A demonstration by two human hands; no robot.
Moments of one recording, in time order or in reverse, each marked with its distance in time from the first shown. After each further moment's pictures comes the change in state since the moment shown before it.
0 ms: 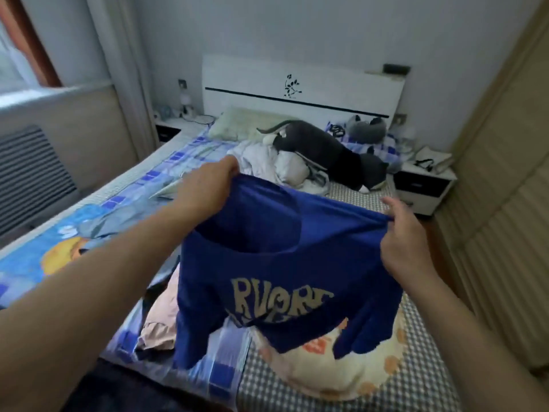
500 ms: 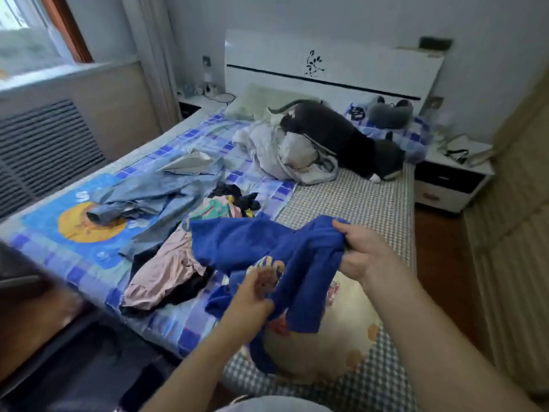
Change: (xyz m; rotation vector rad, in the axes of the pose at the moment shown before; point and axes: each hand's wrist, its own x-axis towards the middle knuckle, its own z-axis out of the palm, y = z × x) left_hand -0.185 0.203 0.165 -1.115 -0.281 -0.536; right_hand 0.054 0.090 -0.002 1.364 -0.653 1.137
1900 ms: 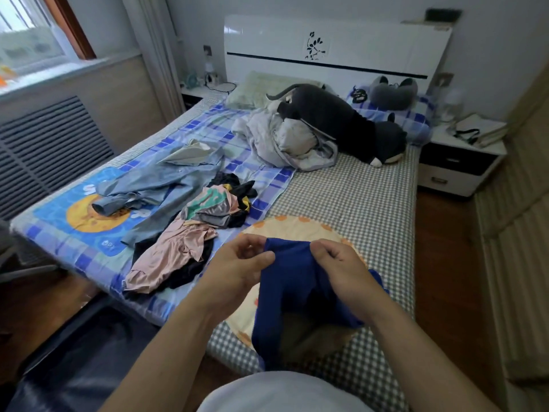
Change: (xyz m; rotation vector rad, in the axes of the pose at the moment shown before) left_hand -0.018 0.087 0.042 -0.567 -0.044 -0.118; right_hand -0.058 0.033 -0.087 -1.027 -0.217 -0.597
